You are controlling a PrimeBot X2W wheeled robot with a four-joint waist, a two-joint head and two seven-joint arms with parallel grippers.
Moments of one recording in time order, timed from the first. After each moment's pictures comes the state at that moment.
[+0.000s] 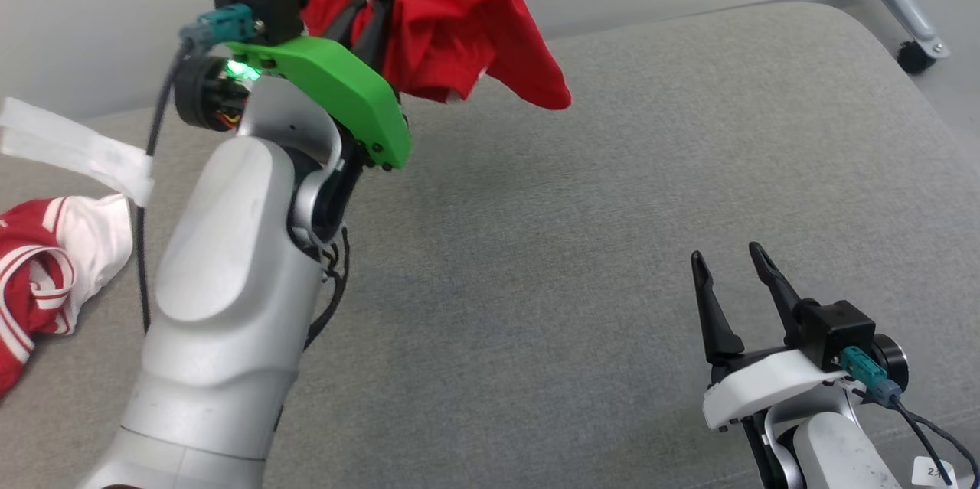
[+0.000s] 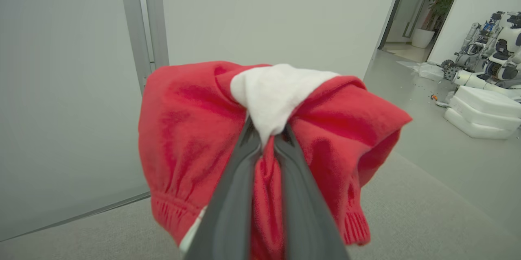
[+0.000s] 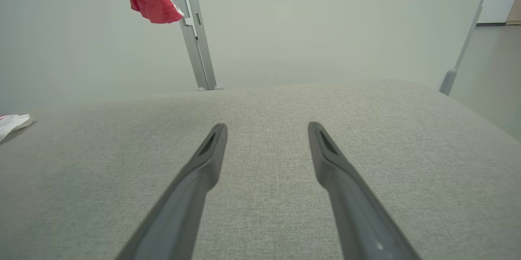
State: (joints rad) left arm -0.82 0.06 -0.33 0.43 -0.49 -0.08 0.20; right arm -0.13 -0.05 0.08 0.26 0.12 0.13 -0.26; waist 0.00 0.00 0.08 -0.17
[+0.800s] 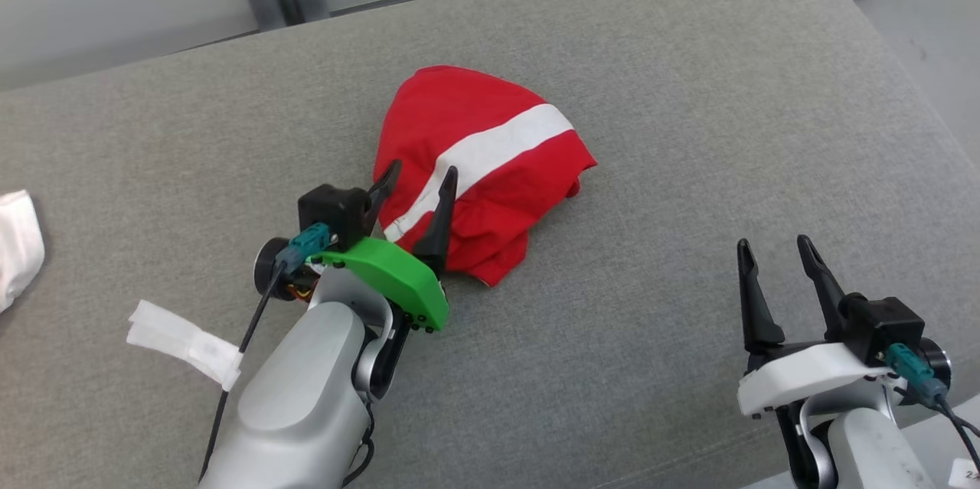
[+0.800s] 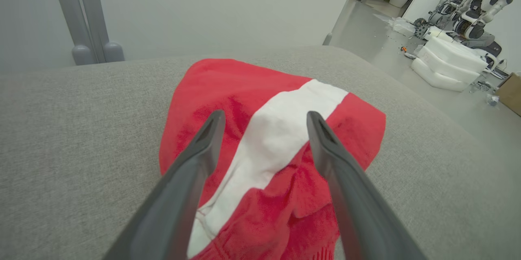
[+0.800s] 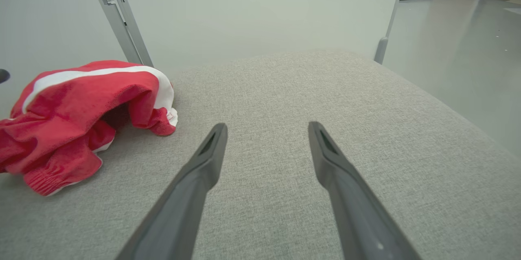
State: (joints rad) left arm -0.61 0.05 -0.56 0.68 -0.58 -0.05 -0.21; right arm -0.13 -0.05 -0.01 0.25 0.14 0.13 -0.26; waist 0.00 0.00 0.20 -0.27
